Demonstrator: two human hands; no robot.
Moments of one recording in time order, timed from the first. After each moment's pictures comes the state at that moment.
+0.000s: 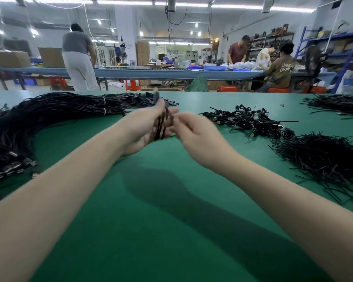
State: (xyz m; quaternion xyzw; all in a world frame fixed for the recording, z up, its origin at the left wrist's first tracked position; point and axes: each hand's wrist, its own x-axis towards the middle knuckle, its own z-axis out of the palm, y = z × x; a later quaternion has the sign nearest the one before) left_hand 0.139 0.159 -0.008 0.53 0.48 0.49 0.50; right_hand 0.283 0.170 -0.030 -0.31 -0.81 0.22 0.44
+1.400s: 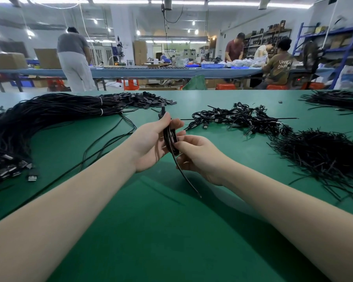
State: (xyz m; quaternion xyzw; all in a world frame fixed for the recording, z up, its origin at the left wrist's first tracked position) left_hand 0.155 0.174 -0.046 0.44 0.40 0.57 0.58; right_hand 0.289 0.188 -0.072 -0.33 -0.62 0.61 0.38
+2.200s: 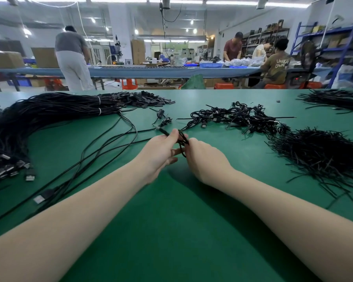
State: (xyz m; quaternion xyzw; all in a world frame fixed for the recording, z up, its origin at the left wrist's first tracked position) left_hand 0.176 0.167 -0.074 0.51 0.51 0.51 0.47; right_hand 0.303 0.200 -0.091 -0.50 -0.84 -0.01 0.21
